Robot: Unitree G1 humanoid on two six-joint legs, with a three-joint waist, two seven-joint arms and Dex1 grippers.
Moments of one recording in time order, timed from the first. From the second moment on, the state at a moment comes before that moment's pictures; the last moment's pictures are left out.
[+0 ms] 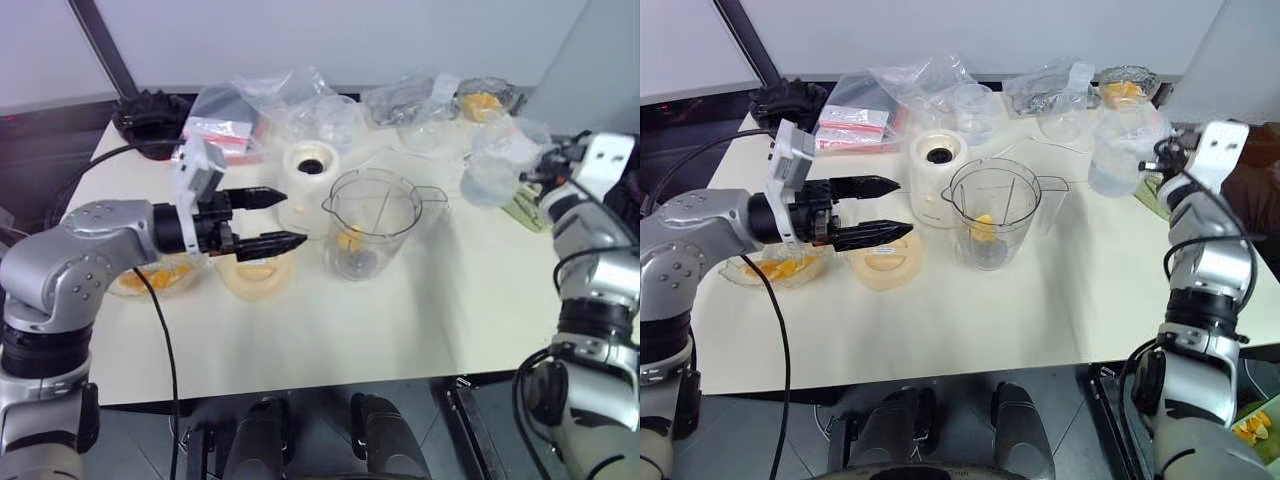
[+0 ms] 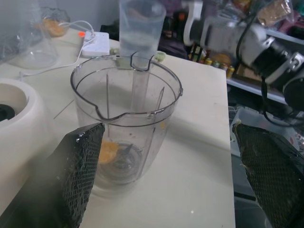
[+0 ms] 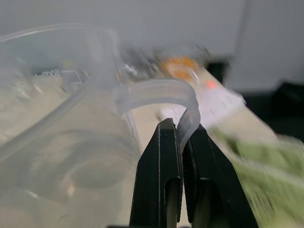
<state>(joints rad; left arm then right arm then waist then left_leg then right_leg) -0.58 0.76 0.11 -0.38 -0.89 0.93 -0.84 -0.62 -0.52 -0.44 0.42 0.24 0.32 0.16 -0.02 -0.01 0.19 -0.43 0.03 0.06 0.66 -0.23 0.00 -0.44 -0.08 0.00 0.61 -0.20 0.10</state>
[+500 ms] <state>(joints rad) -0.55 0.74 0.11 -0.41 -0.93 0.95 -0.77 -0.58 -0.47 -0.45 0.76 0.21 0.04 0.06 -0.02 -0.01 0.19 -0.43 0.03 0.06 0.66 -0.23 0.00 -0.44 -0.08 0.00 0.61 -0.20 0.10</state>
